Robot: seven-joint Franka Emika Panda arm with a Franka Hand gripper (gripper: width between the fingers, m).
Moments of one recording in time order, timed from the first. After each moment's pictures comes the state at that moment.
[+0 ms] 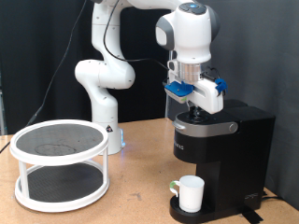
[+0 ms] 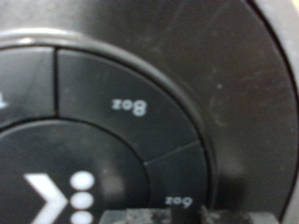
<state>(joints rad) -0.71 -0.06 0.86 -2.11 0.29 1.93 2.32</state>
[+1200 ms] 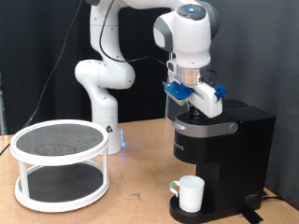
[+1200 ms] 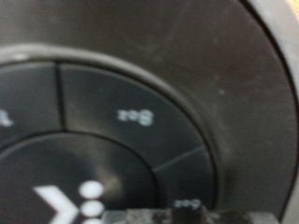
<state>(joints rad) -0.71 0.00 0.85 -2.06 0.28 1.88 2.35</state>
